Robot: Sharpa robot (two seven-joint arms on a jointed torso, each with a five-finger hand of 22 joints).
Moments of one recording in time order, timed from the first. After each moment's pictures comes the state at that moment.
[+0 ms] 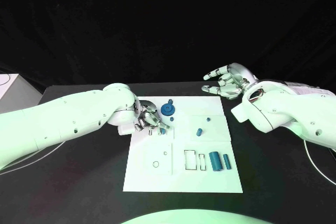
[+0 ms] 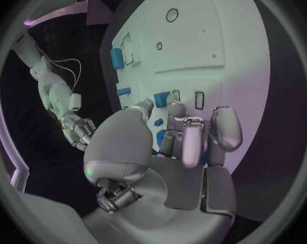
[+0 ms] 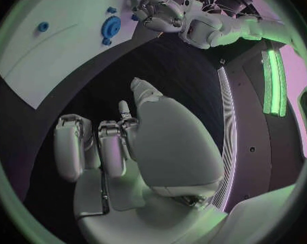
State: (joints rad) left arm 1.32 -0.59 -0.12 1.33 -0.82 0.26 -0.52; left_hand 1.14 -0.05 0.20 0.29 0.13 0.83 0.09 0.68 0.69 1.15 0.02 1.09 0.84 1.47 -0.03 1.49 1.31 0.10 1.29 0.07 1.41 1.17; right arm 1.37 -0.93 -0.16 1.67 -0.77 -0.61 -0.10; right_hand 1.52 -0.17 0.18 0.28 0.29 0.87 0.19 0.12 0.34 1.46 0.10 1.43 1.31 1.46 0.02 1.55 1.31 0.03 1.46 0.12 1.41 1.31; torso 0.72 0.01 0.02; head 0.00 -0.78
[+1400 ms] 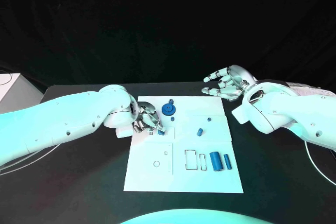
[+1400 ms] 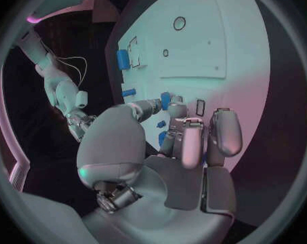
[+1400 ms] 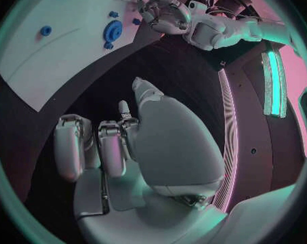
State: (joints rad) left arm 1.32 -0.65 -0.12 1.41 -0.77 0.23 -0.51; left_hand 1.10 -0.16 0.74 0.17 0.24 0.85 0.08 0.63 0.85 1.20 0.00 1.09 0.85 1.47 -0.05 1.52 1.31 0.08 1.33 0.06 1.44 1.22; right arm 1.37 -0.93 -0.16 1.67 -0.77 -0.59 -0.11; right_hand 1.50 -0.18 0.18 0.28 0.26 0.86 0.18 0.12 0.34 1.46 0.10 1.43 1.31 1.46 0.02 1.55 1.31 0.03 1.46 0.12 1.41 1.31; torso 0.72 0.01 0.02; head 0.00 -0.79
